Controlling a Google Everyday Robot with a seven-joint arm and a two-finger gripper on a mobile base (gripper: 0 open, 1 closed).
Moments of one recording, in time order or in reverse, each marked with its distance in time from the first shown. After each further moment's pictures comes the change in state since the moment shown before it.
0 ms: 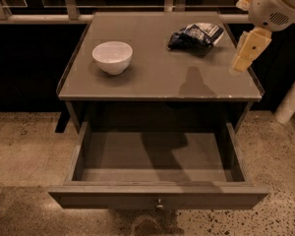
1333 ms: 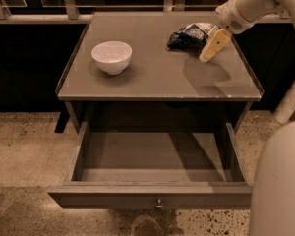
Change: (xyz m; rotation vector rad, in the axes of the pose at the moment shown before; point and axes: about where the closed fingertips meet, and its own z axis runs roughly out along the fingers) arm 0.002 -0.111 0.134 0.066 -0.152 0.134
